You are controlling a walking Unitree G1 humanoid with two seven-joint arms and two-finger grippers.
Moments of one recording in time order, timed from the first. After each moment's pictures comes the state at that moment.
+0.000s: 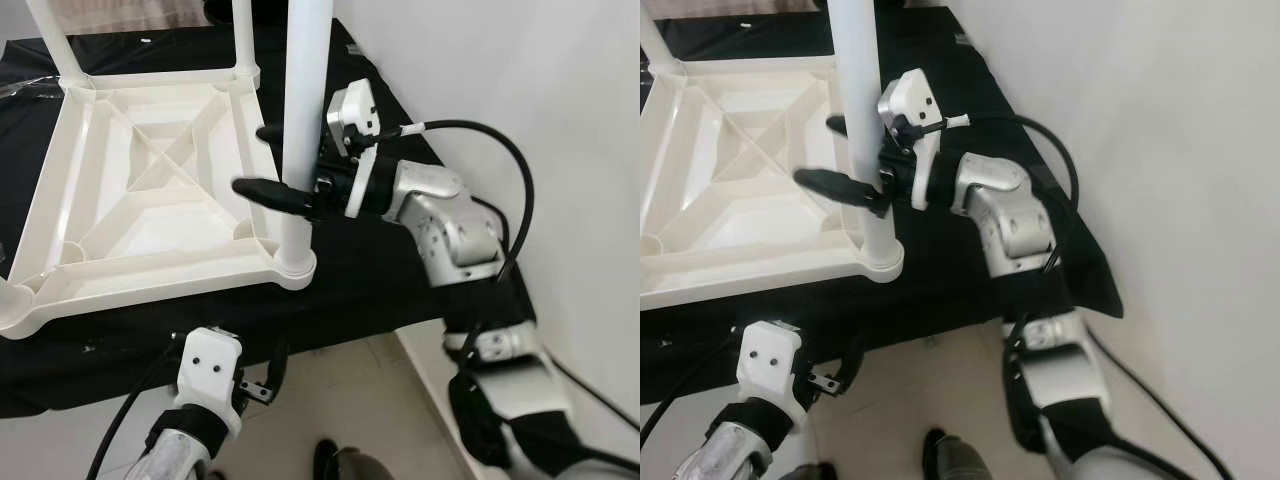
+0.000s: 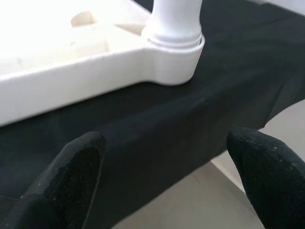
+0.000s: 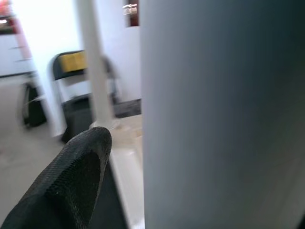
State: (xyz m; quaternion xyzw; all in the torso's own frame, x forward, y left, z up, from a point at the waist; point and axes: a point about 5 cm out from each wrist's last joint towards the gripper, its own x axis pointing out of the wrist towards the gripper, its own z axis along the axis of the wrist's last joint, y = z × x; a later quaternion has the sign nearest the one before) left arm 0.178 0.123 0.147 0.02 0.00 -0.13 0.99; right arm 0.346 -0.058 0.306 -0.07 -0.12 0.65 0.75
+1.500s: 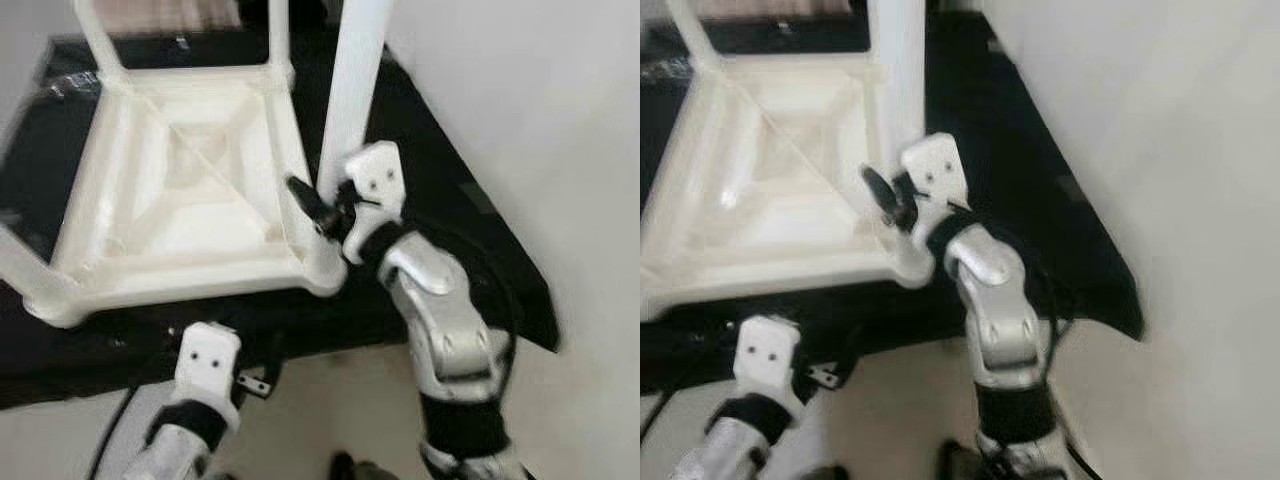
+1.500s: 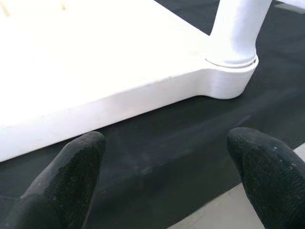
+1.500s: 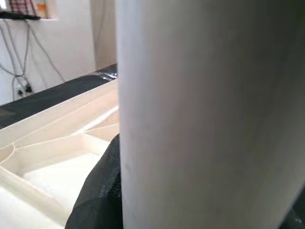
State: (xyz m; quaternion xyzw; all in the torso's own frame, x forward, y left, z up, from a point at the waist) left arm 0.196 0.123 0.145 0.03 0.00 -0.13 0.99; right arm 0.308 -0.062 0.242 -0.06 -0.10 0.27 0.96
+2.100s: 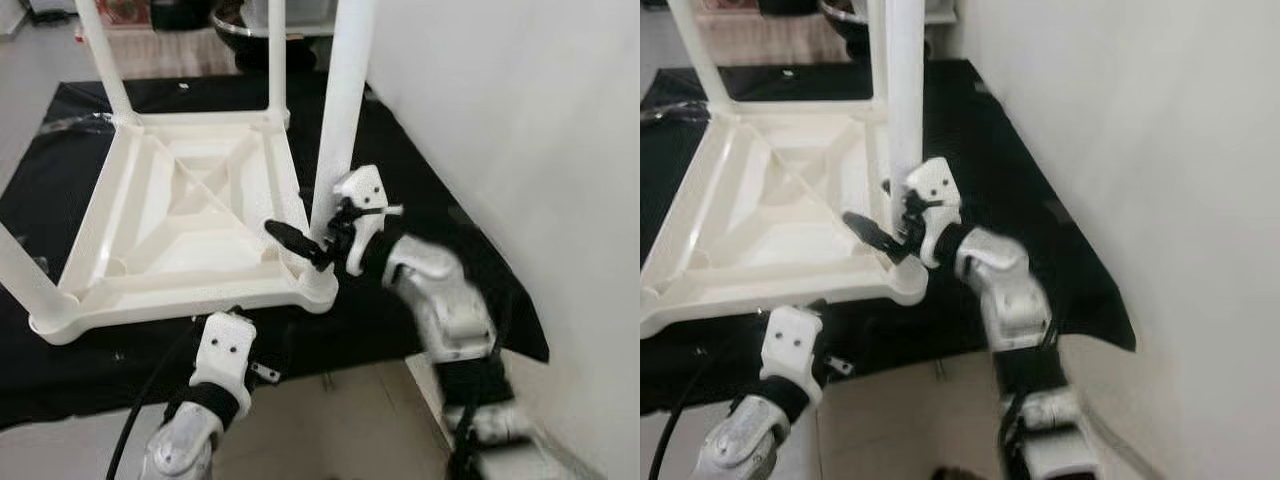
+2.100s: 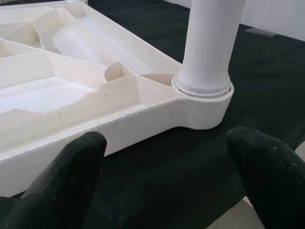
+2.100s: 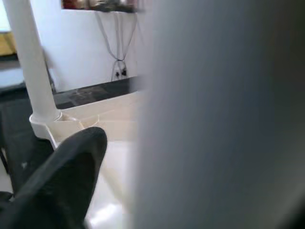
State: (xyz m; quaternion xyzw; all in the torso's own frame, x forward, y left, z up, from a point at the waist) left arm 0.211 0.116 0.136 0.03 -0.01 -0.14 0.99; right arm 0.347 -0.087 0.252 -0.07 -0.10 0.52 0.85
